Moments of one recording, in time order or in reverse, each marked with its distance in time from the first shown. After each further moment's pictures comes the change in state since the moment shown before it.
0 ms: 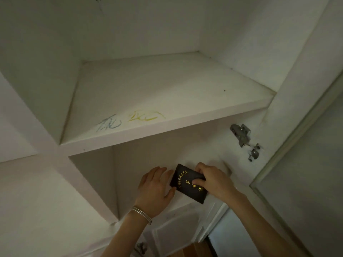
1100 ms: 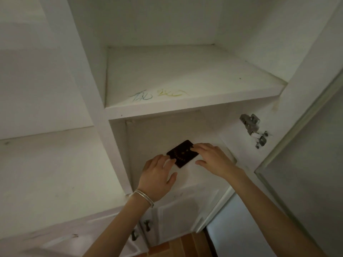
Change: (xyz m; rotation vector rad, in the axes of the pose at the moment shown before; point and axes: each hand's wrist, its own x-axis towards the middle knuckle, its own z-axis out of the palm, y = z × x) left_hand -0.035 -0.005 -0.014 0.066 0.097 -0.042; right_hand 0.019 -0.012 0.002 -0.294 0.030 -0.369
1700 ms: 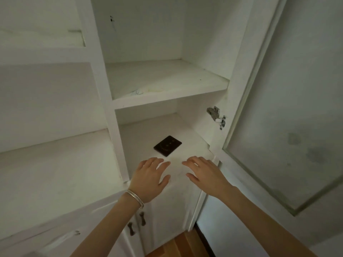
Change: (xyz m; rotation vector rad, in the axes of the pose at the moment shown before) left_hand -0.057 0.026 -0.058 0.023 0.024 0.245; right_hand -0.135 -0.090 -0.006 -0.105 0.237 0.074
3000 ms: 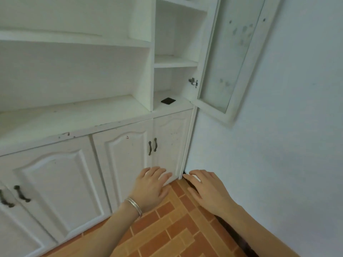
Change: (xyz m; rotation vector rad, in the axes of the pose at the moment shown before) left_hand -0.508 0.147 -0.229 -0.049 0.026 0.244; right_hand -0.440 -0.453 -0.093 -0.198 0.130 0.134
